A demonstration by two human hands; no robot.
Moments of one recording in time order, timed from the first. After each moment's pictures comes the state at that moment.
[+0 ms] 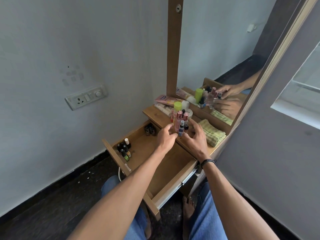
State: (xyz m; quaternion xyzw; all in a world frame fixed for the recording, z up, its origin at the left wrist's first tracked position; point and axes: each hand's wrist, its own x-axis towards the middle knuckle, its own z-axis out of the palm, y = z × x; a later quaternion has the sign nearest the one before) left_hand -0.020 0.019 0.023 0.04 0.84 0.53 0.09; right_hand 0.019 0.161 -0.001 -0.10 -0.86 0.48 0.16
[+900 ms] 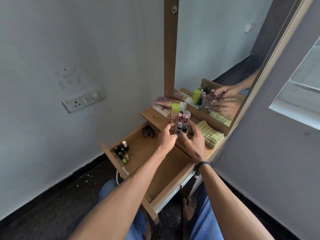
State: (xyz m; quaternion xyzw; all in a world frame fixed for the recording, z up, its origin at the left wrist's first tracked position) left_hand -0.027 0.030 0.021 0.05 0.82 0.56 0.09; right_hand 0.016 0.155 -0.003 -0.12 -0.85 0.47 0.21
